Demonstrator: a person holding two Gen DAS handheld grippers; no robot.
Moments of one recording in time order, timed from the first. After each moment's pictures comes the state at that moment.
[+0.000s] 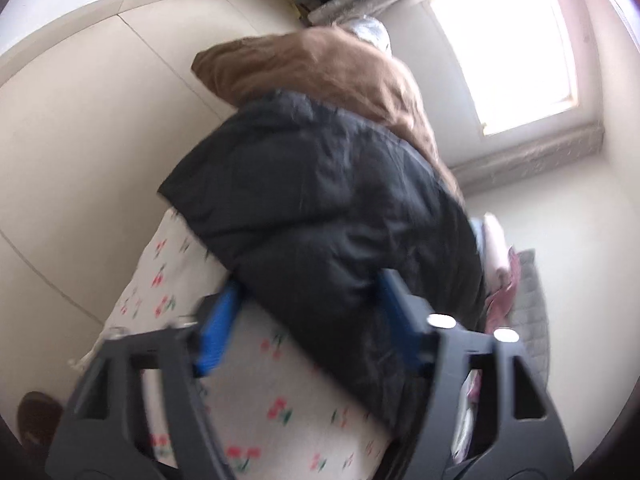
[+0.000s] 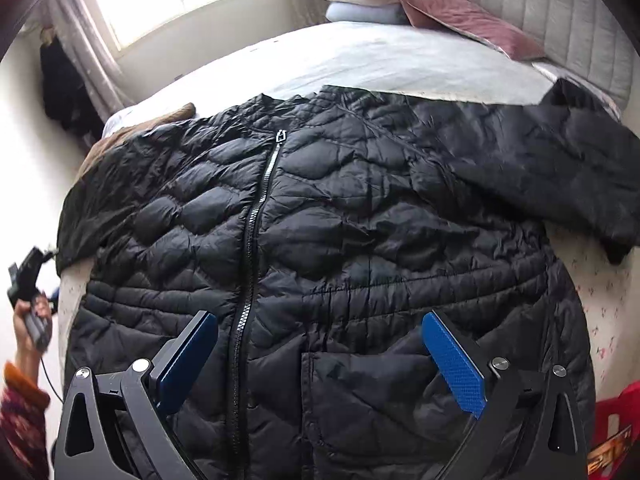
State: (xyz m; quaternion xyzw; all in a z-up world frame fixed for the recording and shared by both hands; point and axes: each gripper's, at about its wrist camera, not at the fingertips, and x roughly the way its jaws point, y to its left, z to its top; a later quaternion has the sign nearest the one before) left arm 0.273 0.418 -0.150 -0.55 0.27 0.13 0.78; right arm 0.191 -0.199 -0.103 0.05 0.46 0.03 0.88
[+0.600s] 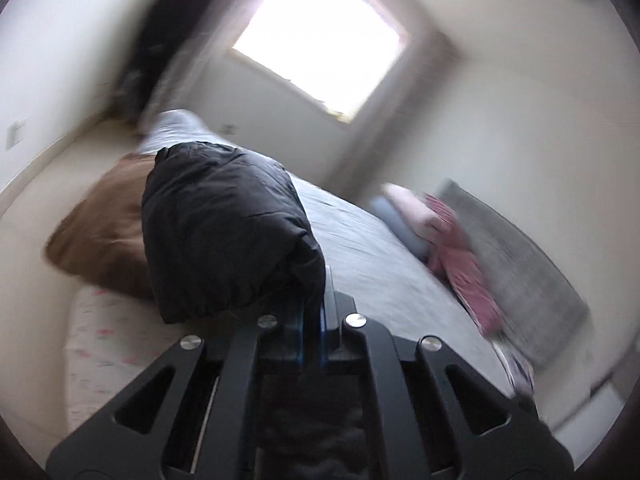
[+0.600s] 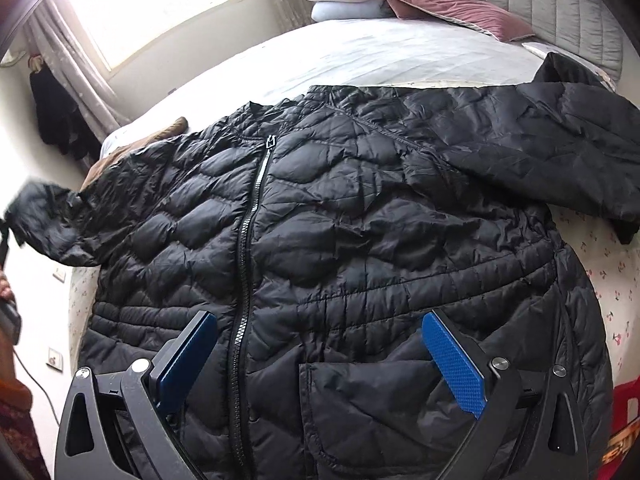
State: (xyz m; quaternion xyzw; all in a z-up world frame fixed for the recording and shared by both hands) left arm 0.288 0.257 0.064 -0.28 0.15 -0.03 0.95; right arm 0.199 -0.217 -0.110 0.10 0.46 0.02 0.88
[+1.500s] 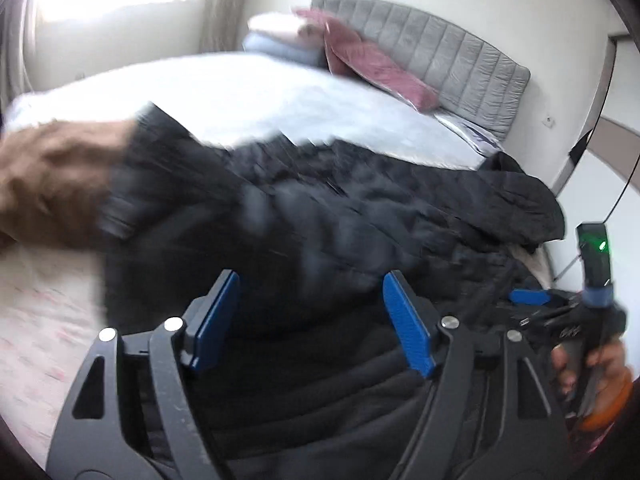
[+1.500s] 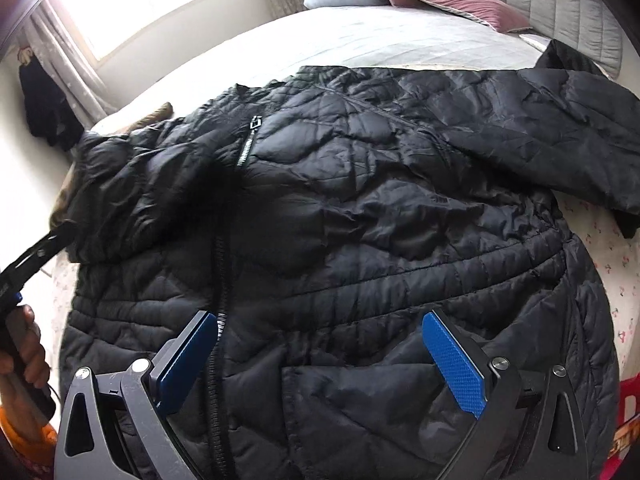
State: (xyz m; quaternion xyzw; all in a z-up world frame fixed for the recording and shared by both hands) left arm 0.289 0.086 -0.018 -0.02 0.35 -0.21 0.91; right arm 0.209 -0.210 -0.128 0.10 0.48 0.02 0.87
